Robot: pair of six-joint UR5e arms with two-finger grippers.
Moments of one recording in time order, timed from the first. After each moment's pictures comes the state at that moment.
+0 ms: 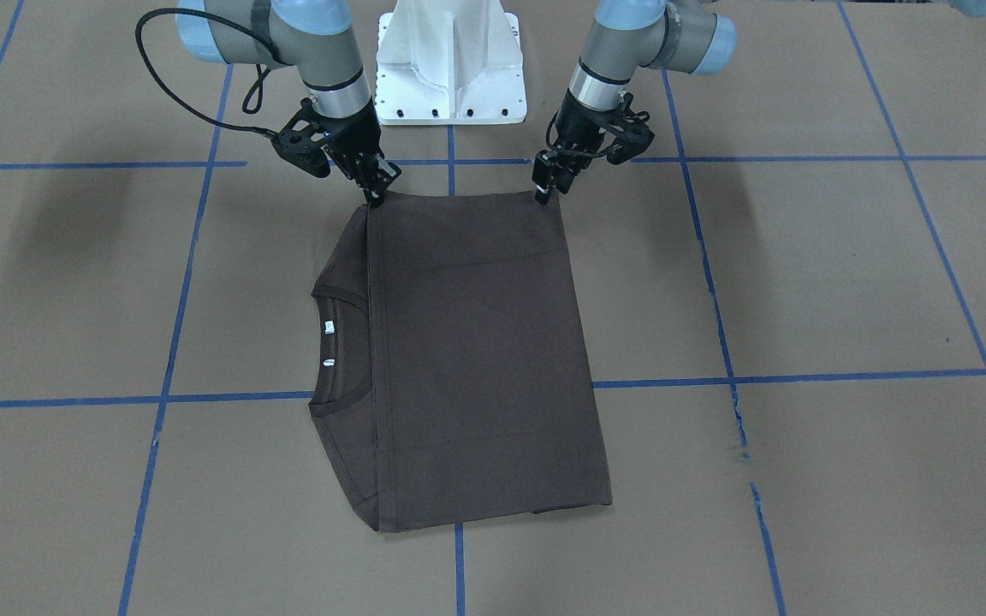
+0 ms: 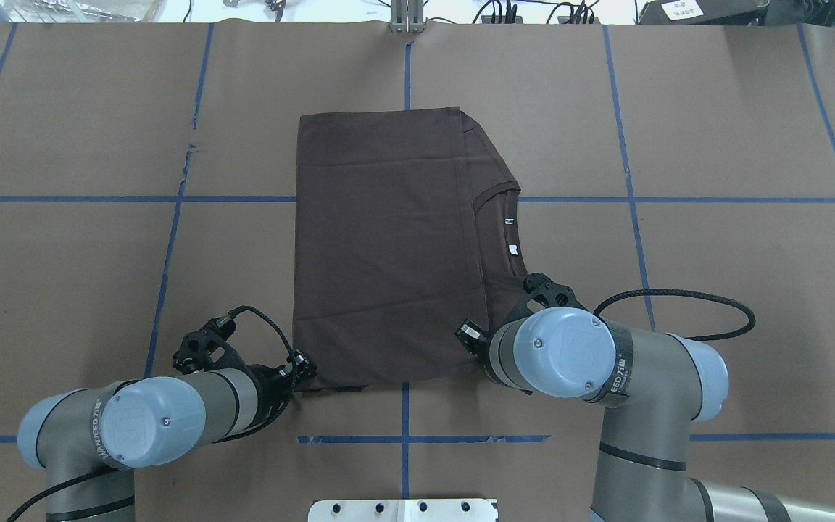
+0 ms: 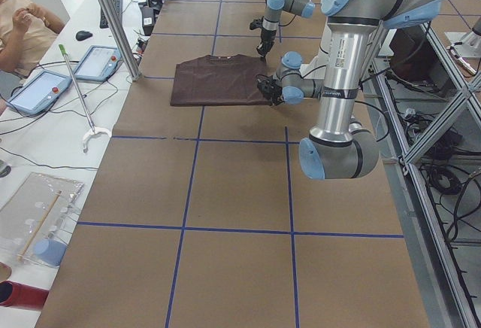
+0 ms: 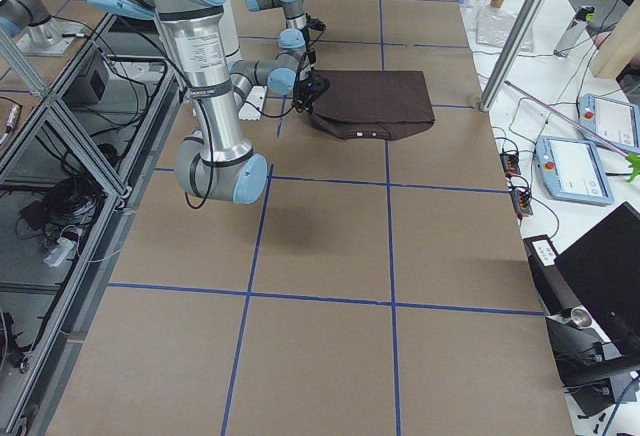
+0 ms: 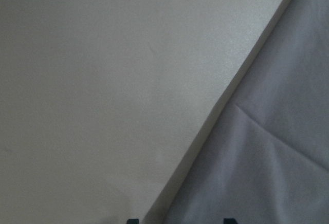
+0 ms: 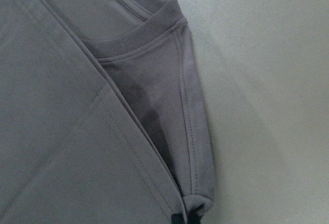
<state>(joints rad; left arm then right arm) -0.21 -1.82 -1.89 -2.05 -1.50 -2.13 0.30 -1.16 1.92 -1.45 1.64 2.06</state>
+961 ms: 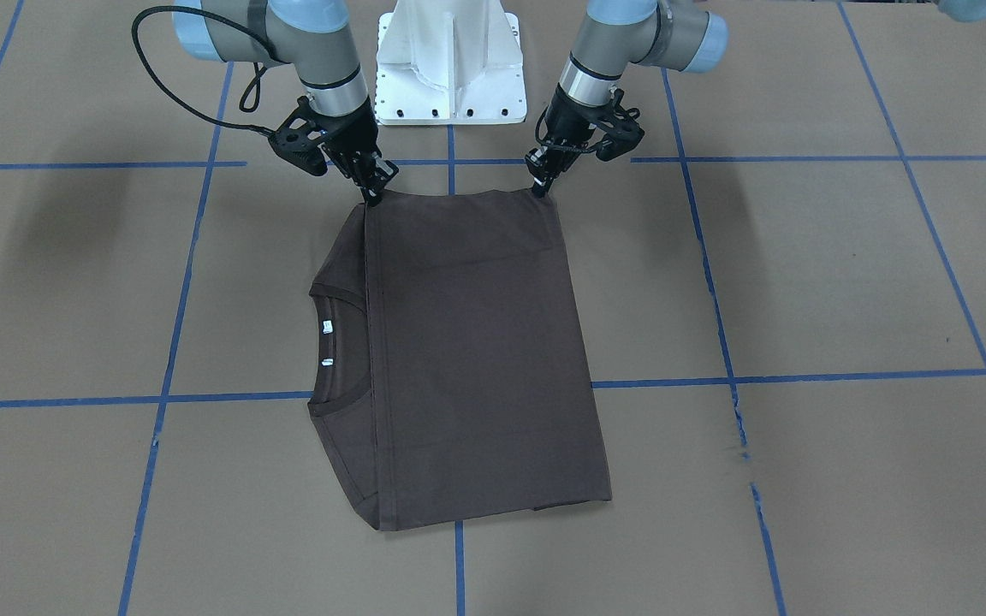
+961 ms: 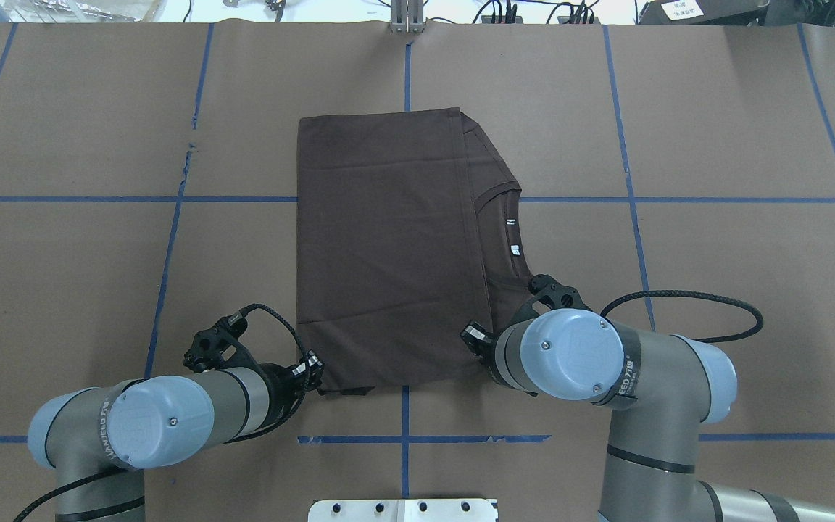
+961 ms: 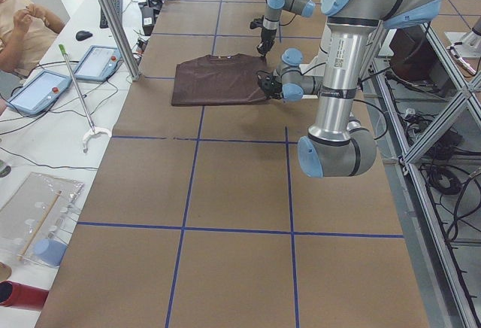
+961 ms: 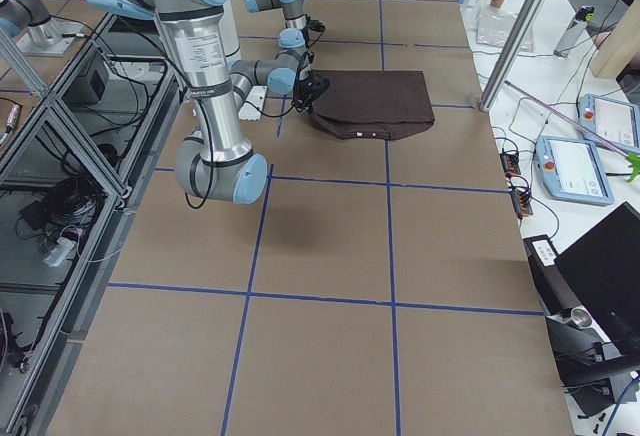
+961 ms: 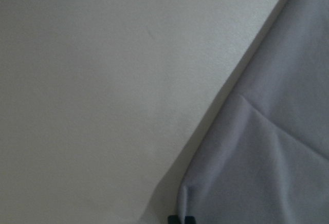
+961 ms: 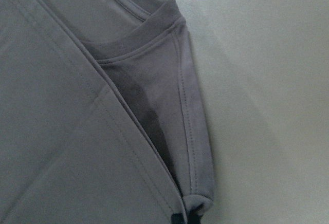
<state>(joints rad) -0.21 -1.85 -1.91 -2.05 -1.50 -2.13 0.29 -1.19 1.95 -1.46 1.64 2.07</state>
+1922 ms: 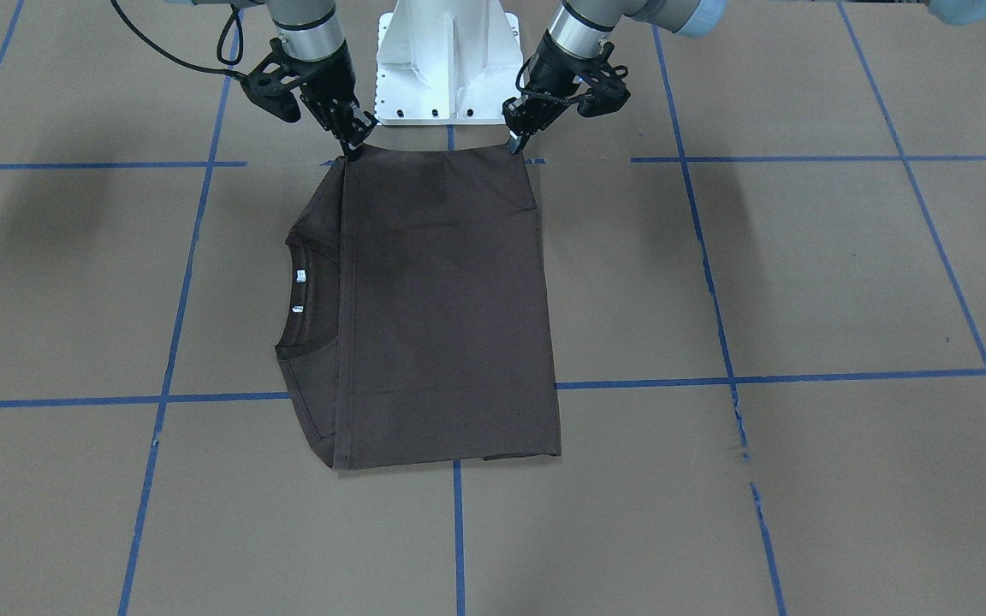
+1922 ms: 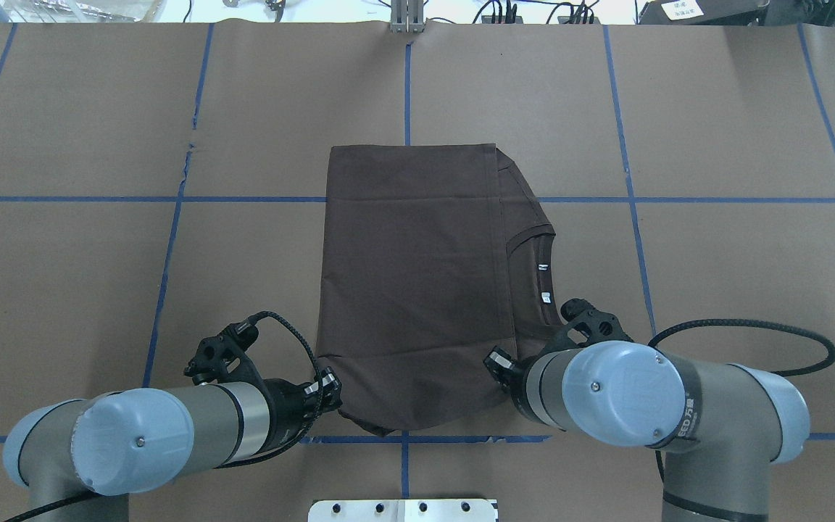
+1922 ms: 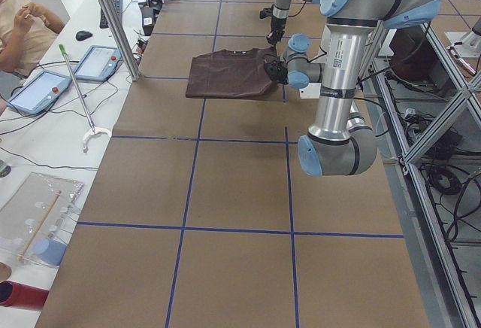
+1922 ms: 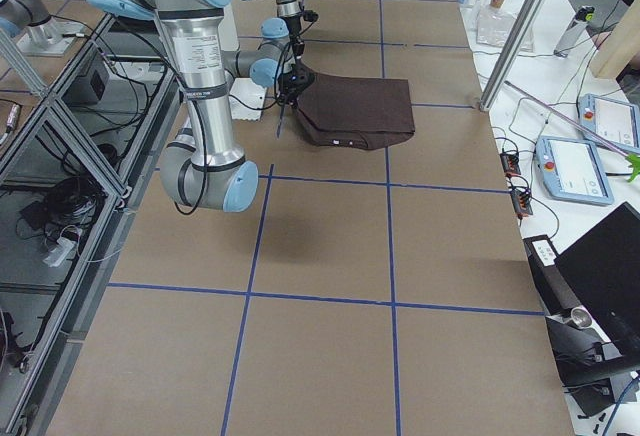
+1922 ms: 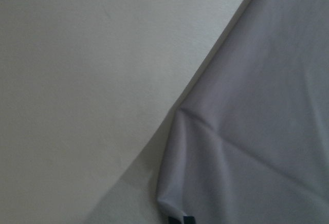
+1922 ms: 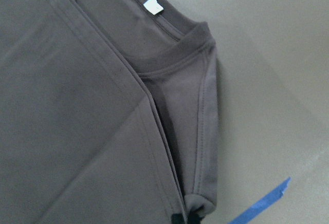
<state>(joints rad) -0.20 -1.87 -2.05 -1.99 -1.56 -2.06 0.27 -1.25 2.12 -1.57 1.63 2.11</state>
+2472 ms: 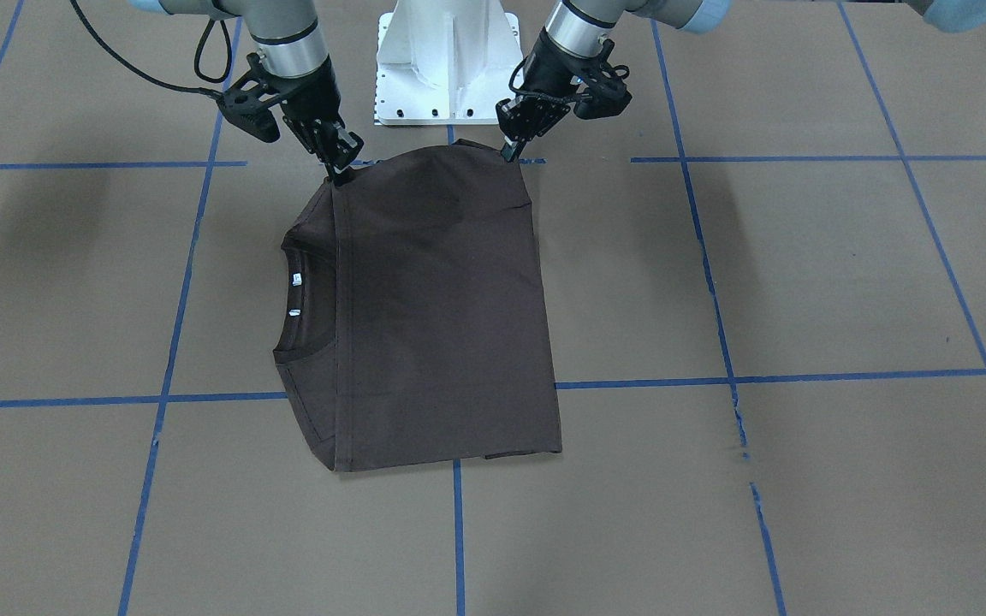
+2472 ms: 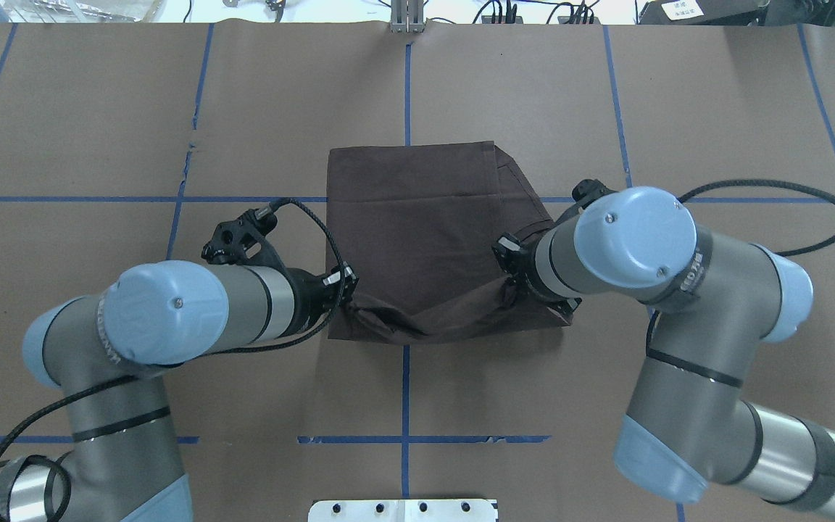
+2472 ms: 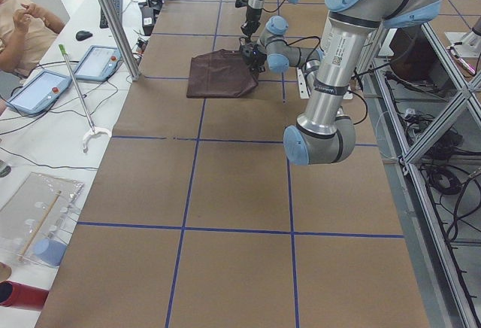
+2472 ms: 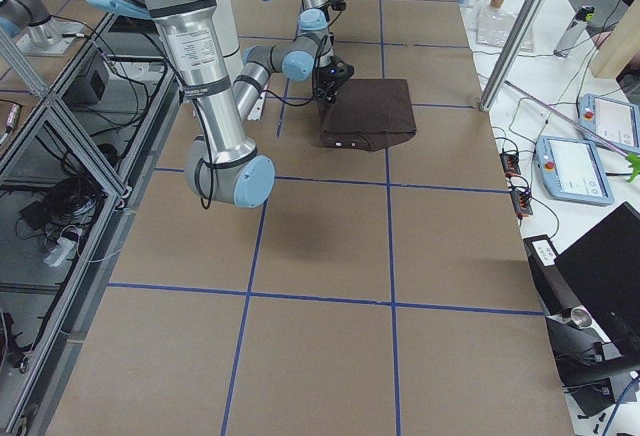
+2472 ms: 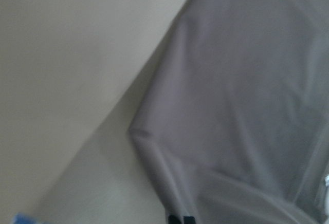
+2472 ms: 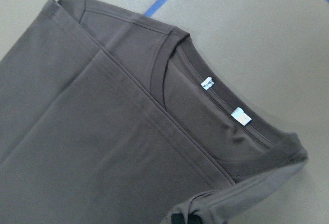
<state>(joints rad) -0.41 -2.05 -1.95 -1.86 -1.59 -1.89 0.53 -1.11 1.98 -1.57 1.76 1.97</state>
